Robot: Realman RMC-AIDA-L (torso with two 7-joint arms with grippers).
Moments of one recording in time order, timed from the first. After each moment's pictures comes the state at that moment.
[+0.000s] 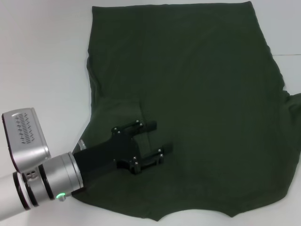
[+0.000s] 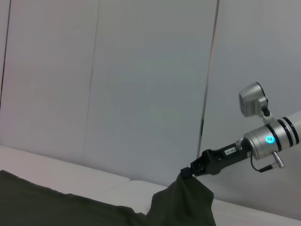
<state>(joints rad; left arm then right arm) -0.52 -2.17 0.90 0.29 1.54 1.43 -0.85 0.51 1.88 -0.40 -0.61 -2.15 -1.01 2.01</state>
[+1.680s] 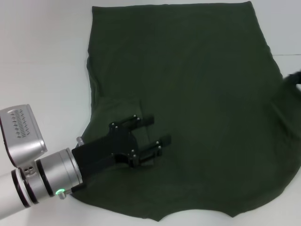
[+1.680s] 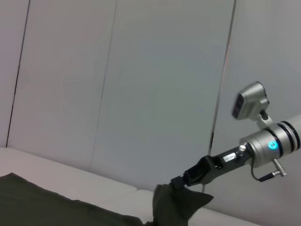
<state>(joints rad) -0.52 -2.17 0.90 0.28 1.50 1.43 -0.88 0.59 1.90 -0.52 -0.64 -2.17 -1.17 2.04</state>
